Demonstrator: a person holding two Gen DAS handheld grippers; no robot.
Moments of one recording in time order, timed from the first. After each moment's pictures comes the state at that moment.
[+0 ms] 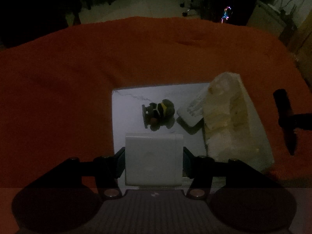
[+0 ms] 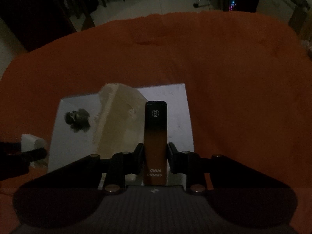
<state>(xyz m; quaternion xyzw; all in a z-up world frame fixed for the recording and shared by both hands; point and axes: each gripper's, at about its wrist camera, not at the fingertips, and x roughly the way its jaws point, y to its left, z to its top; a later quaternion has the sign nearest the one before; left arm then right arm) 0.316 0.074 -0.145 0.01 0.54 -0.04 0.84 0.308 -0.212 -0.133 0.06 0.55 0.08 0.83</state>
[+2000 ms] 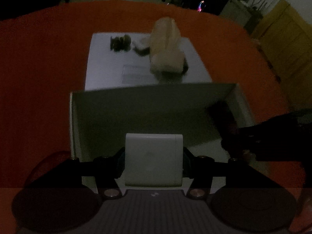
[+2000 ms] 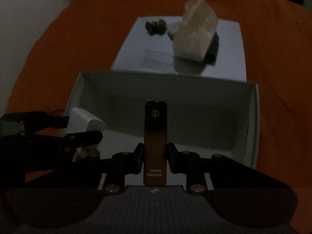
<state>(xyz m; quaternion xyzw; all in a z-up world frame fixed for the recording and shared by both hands) 0.102 0.038 -0.145 -0.05 0.55 -0.09 0.83 0.091 -0.183 -0.122 0.02 0.60 0.24 0.76</state>
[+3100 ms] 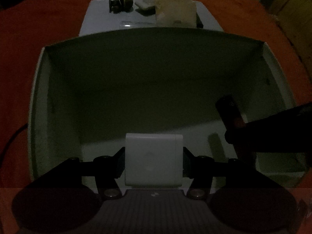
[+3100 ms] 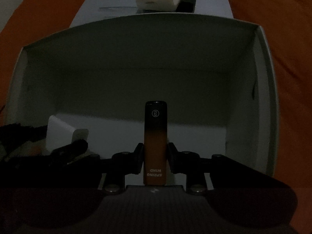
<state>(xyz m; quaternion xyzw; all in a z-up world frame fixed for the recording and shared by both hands) 0.100 0.006 -0.216 -0.01 0.61 -0.05 0.79 0.094 -0.181 -0.208 -0.01 0.67 0.16 0.73</state>
